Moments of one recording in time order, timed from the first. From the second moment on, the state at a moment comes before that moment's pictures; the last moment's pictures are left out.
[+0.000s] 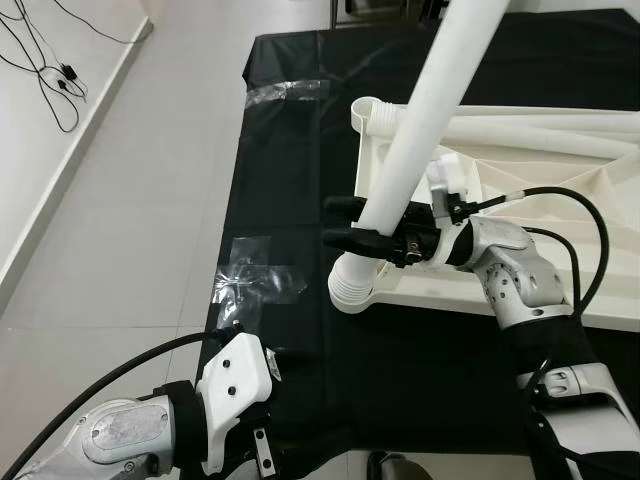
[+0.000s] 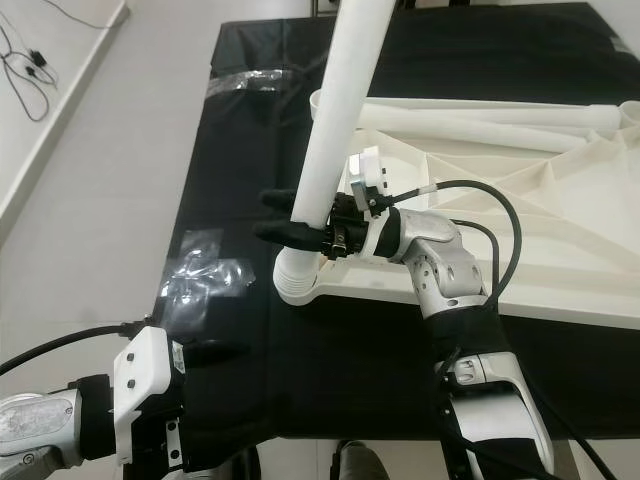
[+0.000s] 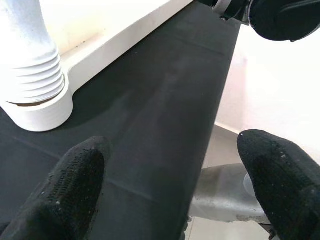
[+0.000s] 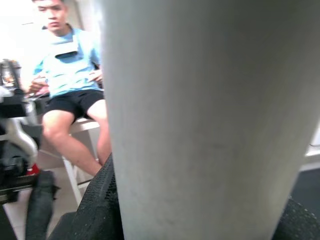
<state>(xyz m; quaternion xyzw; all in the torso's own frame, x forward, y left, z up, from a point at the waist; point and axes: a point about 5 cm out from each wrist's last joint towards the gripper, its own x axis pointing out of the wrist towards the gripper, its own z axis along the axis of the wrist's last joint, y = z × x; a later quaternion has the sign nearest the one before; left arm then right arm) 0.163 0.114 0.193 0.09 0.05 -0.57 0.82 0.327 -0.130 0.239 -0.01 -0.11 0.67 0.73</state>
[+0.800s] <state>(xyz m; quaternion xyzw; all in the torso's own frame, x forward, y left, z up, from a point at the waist) 0.163 0.114 0.192 0.09 0.05 -0.57 0.82 0.331 -0.118 0.254 -0.17 -0.07 0.70 0.69</state>
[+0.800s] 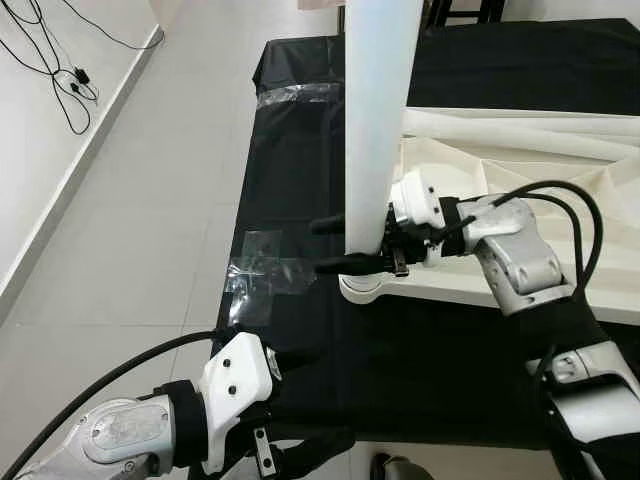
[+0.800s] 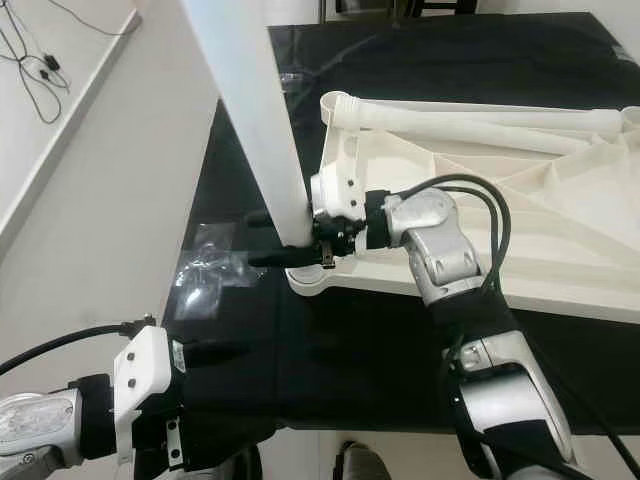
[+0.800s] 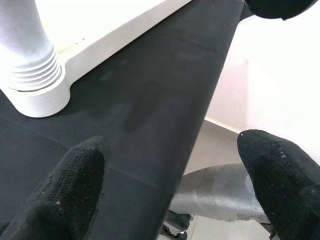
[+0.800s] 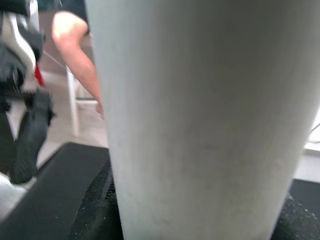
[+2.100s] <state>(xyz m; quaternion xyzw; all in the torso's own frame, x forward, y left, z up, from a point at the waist) 0.163 0.113 0.191 0.09 0.05 -0.56 0.82 0.332 -0.110 0.249 -0.18 -0.07 0.69 0.70</state>
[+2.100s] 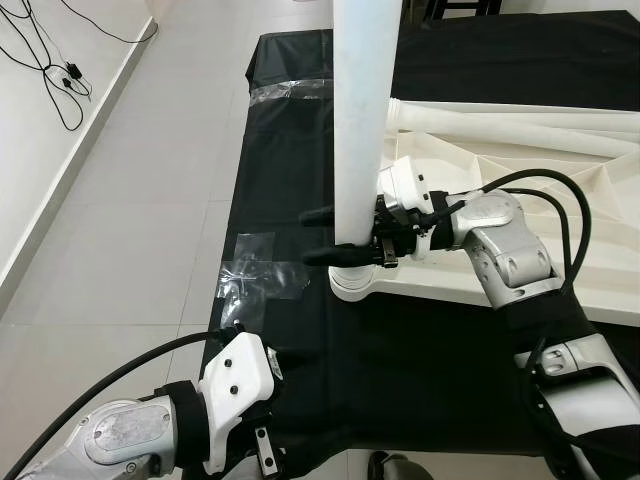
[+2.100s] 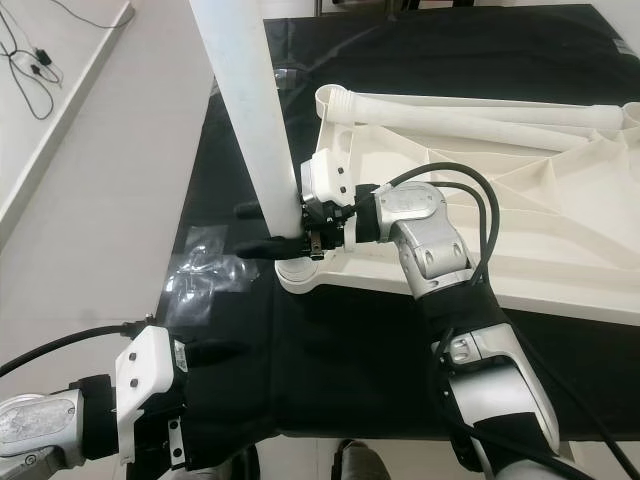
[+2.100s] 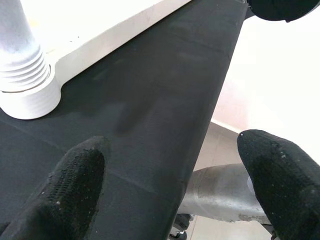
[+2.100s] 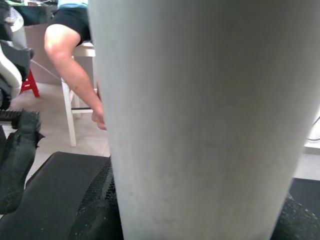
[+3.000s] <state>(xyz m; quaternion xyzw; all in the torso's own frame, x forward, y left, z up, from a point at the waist) 0.160 0.112 0.187 0.09 0.06 -0.57 0.82 0.313 -0.109 0.220 -0.07 -0.06 0.45 0.89</state>
